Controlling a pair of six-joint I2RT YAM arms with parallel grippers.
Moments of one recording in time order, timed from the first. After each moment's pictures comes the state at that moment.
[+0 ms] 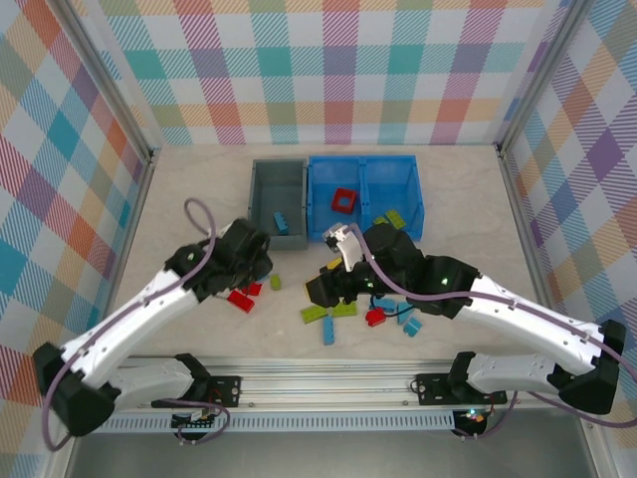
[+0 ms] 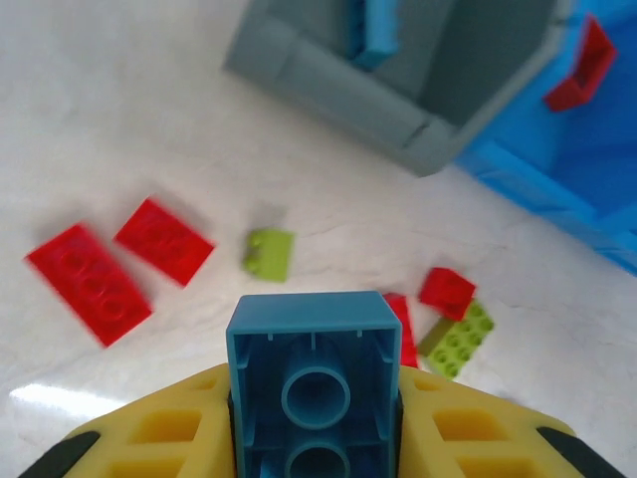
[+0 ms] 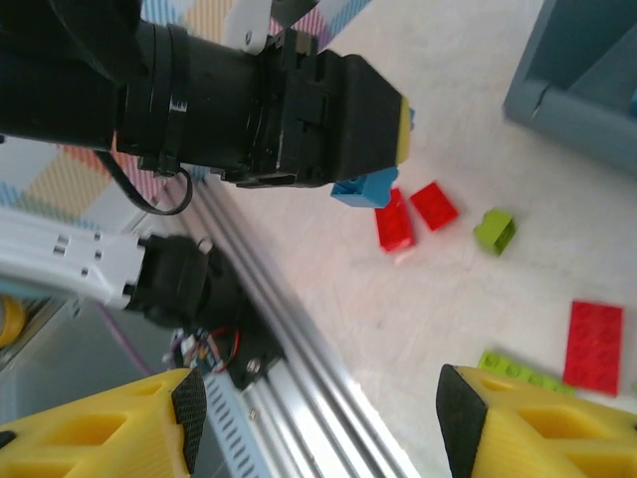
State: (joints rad) left arm -0.70 1.16 1.11 -0.97 -0.25 -1.10; right arm 1.07 1.12 1.14 -0.54 -0.17 0.46
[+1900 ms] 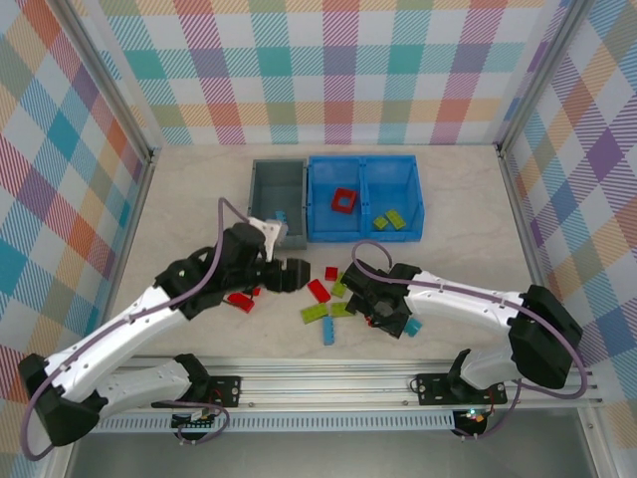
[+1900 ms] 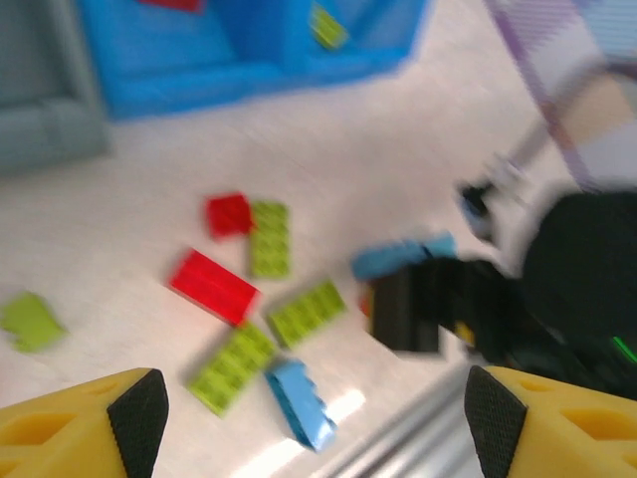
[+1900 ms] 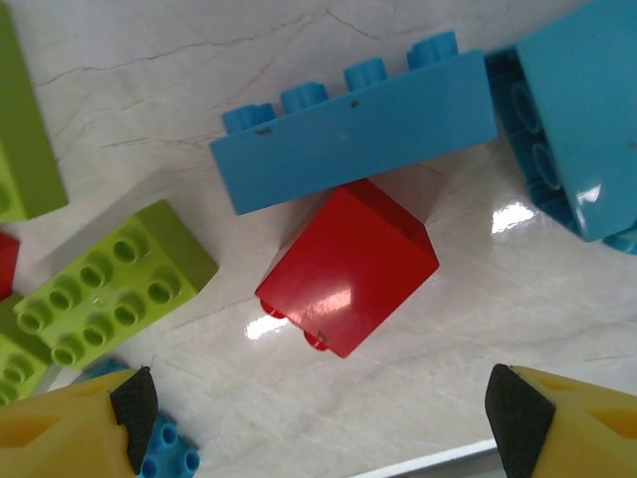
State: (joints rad) left arm -0.84 0.97 0.98 -0.69 0.08 -0.55; right arm 0.96 1.39 0.85 -0.86 0.08 1.48
